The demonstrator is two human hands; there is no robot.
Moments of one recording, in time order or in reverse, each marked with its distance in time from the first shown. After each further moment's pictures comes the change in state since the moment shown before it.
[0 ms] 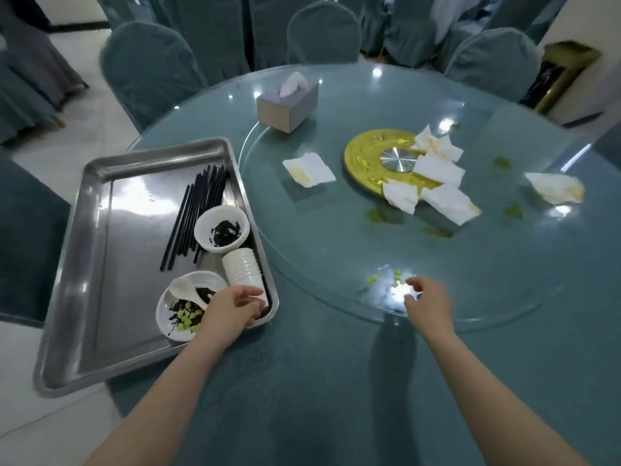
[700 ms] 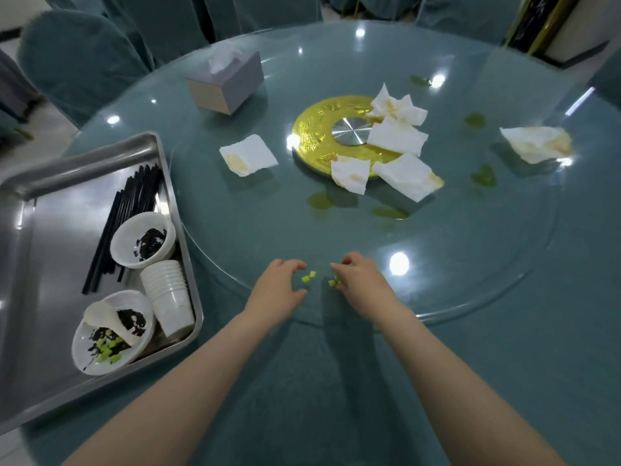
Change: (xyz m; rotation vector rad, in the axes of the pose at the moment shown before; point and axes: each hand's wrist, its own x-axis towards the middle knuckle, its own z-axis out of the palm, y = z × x) left_hand 0.057 0.062 0.187 0.684 -0.145 0.398; right_hand 0.064 0.020 0.009 -0.242 -0.314 -0.489
